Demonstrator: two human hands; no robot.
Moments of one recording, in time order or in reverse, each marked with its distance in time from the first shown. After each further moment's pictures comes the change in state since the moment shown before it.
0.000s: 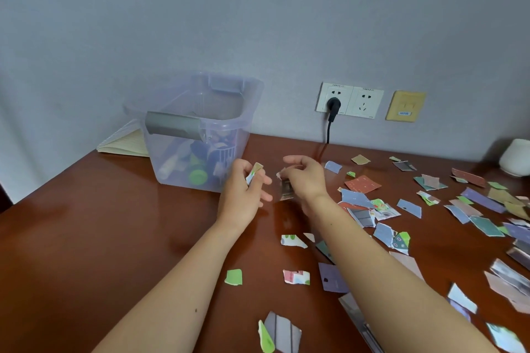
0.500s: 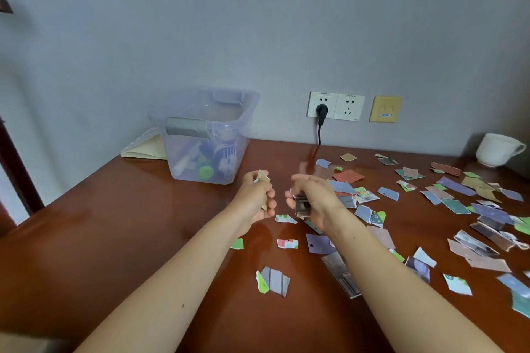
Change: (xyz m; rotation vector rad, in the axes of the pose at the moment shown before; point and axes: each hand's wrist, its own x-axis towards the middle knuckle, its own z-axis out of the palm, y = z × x) left_hand -0.061 0.061 -0.006 -0.406 -0.213 -0.502; right_hand -0.086 -0.007 -0.045 0.346 -0.112 0.234
